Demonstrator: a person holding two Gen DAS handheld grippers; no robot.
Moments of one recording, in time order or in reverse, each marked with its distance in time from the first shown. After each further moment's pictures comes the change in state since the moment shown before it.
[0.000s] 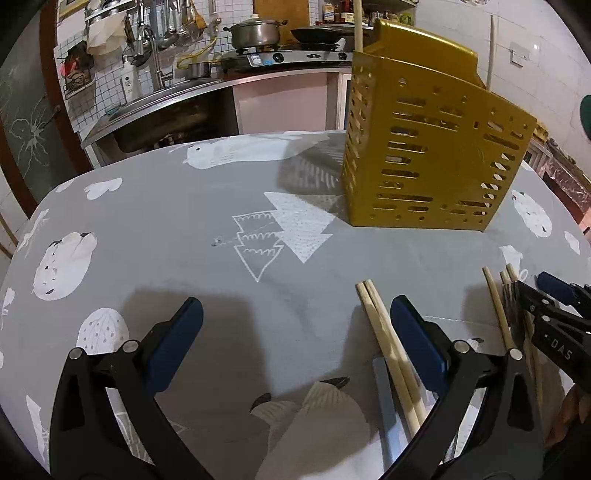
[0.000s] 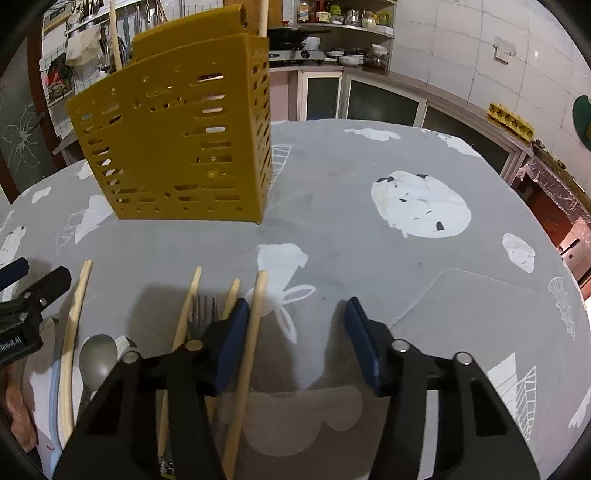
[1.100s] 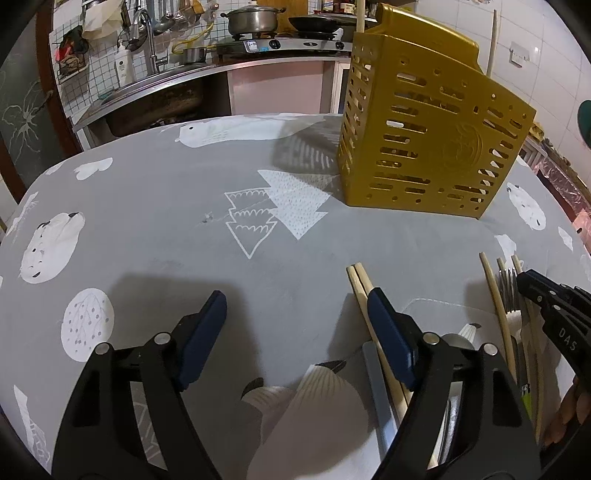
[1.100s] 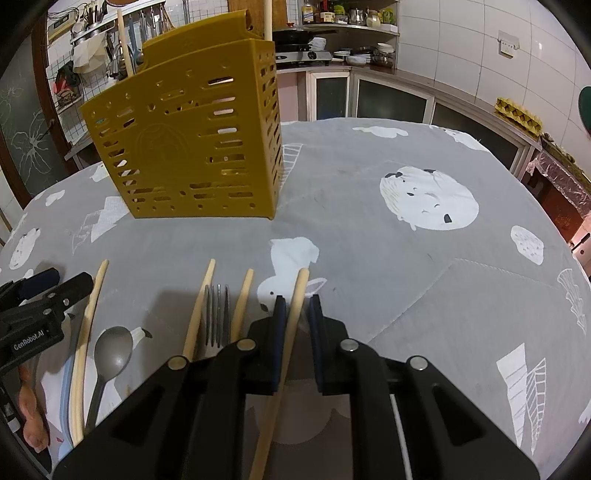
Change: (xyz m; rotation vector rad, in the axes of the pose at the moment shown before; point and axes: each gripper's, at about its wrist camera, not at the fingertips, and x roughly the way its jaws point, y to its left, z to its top) left arm 0.005 0.004 -0.008 -0.023 0.049 -0.042; right arm -0.005 -0.005 -0.005 0.014 -0.008 0.052
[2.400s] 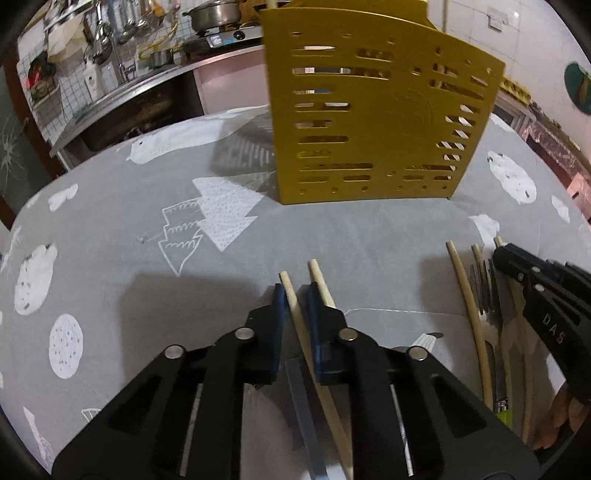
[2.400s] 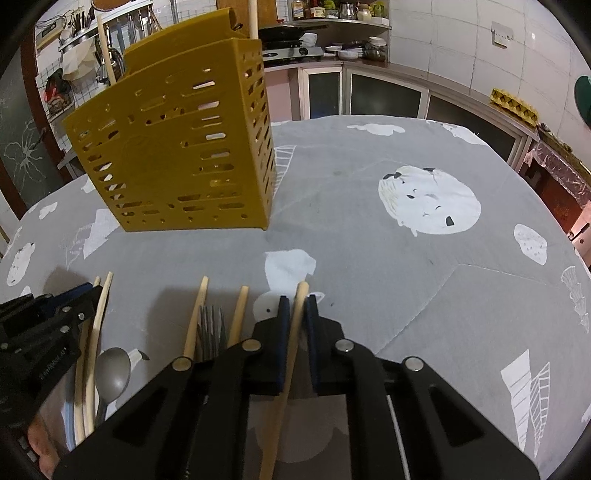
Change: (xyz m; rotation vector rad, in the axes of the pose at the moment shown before) left arm 0.008 -0.052 0.011 0.121 0.066 -0.005; right arm 0.007 -0.002 0.010 0.045 0.017 -0.003
